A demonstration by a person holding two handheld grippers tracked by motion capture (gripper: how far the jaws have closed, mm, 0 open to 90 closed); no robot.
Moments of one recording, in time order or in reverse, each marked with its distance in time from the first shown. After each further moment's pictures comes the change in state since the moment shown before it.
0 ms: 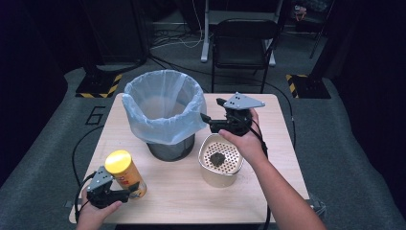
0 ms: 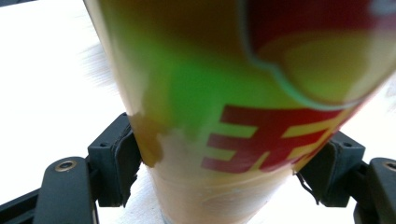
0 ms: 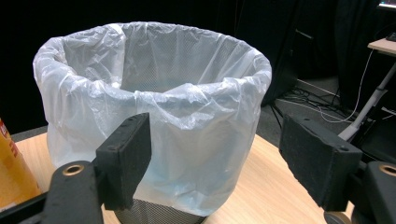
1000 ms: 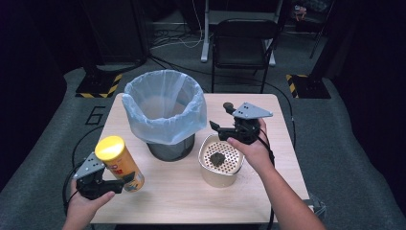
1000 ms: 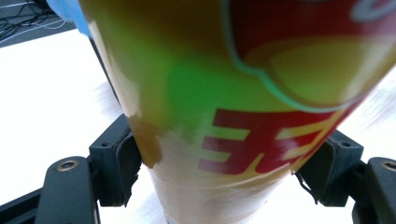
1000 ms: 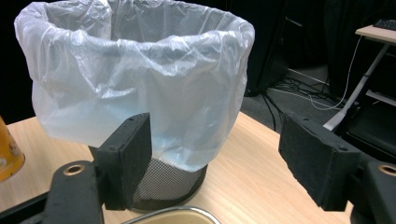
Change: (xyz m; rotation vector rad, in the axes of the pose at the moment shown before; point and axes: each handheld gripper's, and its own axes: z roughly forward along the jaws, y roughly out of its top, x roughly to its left) left arm -0.002 0.067 -0.038 -0.021 -0.026 -0.021; right arm -0.005 -0.029 -0.017 0.034 -0.037 0.017
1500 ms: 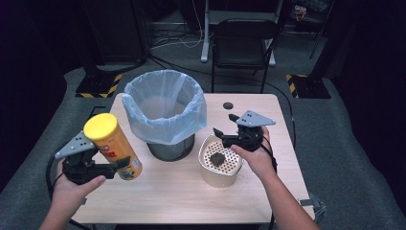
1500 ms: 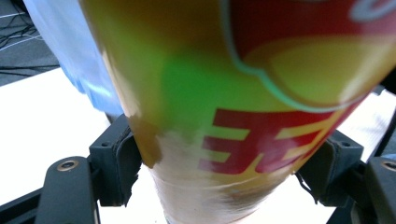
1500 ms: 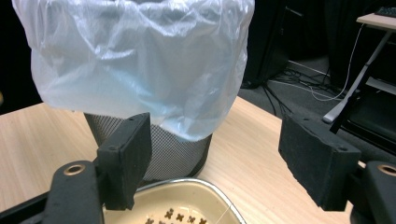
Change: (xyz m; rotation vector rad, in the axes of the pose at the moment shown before) left arm -0.003 0.077 -0.035 -0.010 -0.031 0.004; right arm 0.001 -0.022 -0.008 0.024 -0.004 0.013
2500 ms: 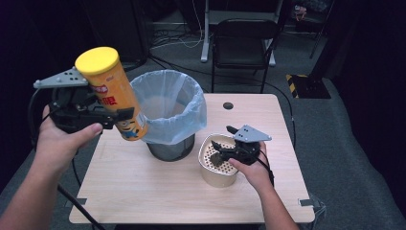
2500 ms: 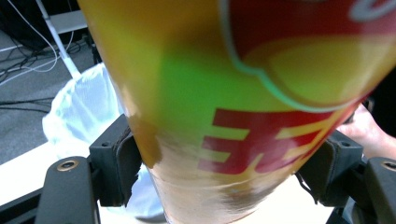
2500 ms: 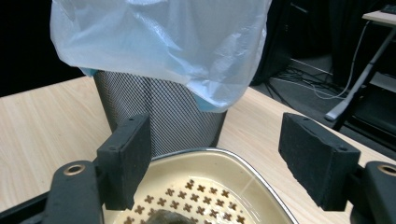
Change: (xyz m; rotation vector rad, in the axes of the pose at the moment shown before) left arm -0.013 0.146 -0.019 -0.027 -0.025 0.041; right arm 0.021 -0.030 -0.003 0.001 0.001 -0.021
